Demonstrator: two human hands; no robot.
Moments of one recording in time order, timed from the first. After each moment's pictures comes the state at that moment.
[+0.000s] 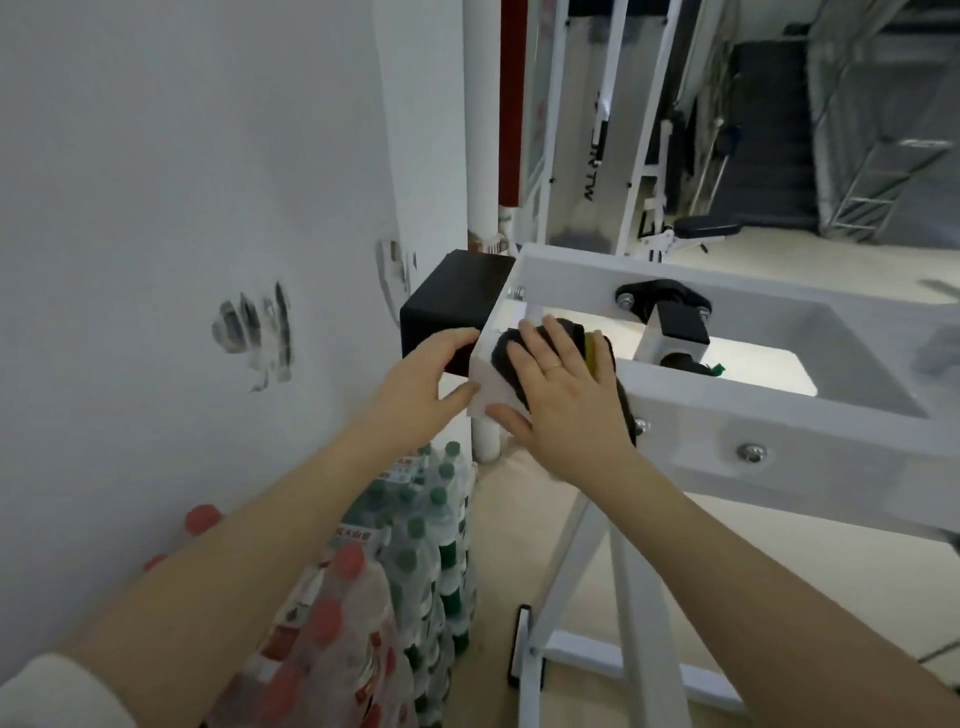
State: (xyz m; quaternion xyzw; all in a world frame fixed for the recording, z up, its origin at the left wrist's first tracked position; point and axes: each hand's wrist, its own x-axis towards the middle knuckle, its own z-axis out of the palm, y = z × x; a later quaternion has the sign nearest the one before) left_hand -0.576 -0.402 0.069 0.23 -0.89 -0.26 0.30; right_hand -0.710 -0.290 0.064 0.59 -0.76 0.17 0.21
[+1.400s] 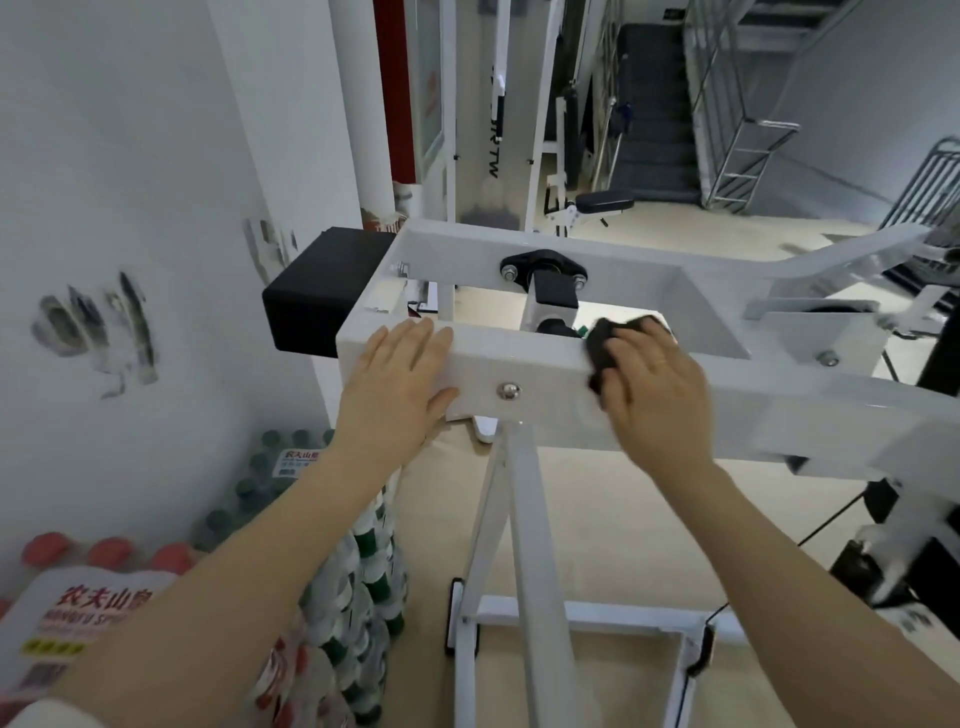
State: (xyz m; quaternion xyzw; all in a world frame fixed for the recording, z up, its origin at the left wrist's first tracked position) left_hand -0.646 -0.353 0.037 0.20 -0.93 0.10 0.30; right_hand -0.834 -0.168 0.032 0.46 -0.77 0.25 0.37
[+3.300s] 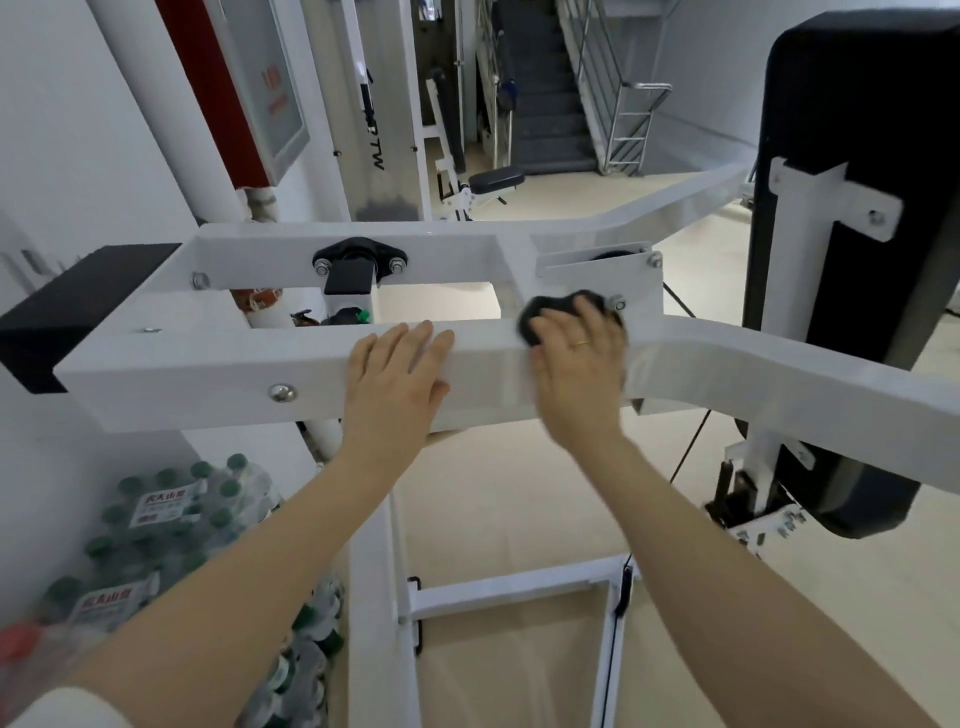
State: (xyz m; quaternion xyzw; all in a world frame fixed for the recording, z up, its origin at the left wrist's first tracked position) left_hand -0.788 -0.218 0.015 0.11 -0.91 0.12 0.39; right_hand -0.913 -0.070 0.011 0.34 -0.81 0.30 0.37
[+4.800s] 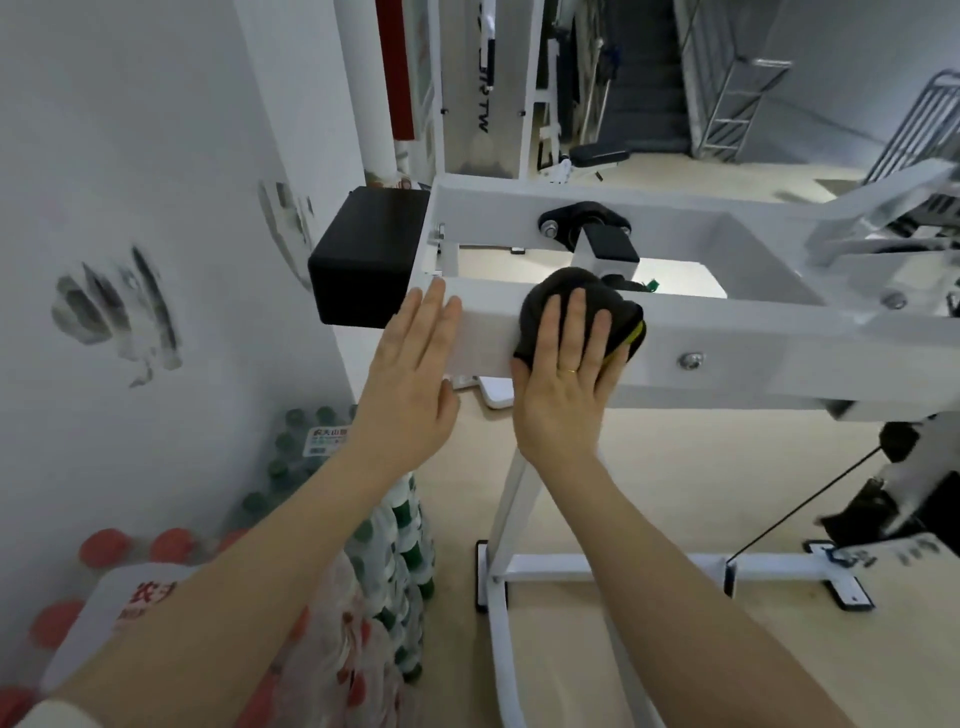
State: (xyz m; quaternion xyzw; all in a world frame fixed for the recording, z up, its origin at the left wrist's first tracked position) left_hand -0.598 -0.388 0.013 0.12 -0.93 -0.05 0.34; right_hand -0.722 -0.286 -0.025 0.32 -0.82 0.25 0.39
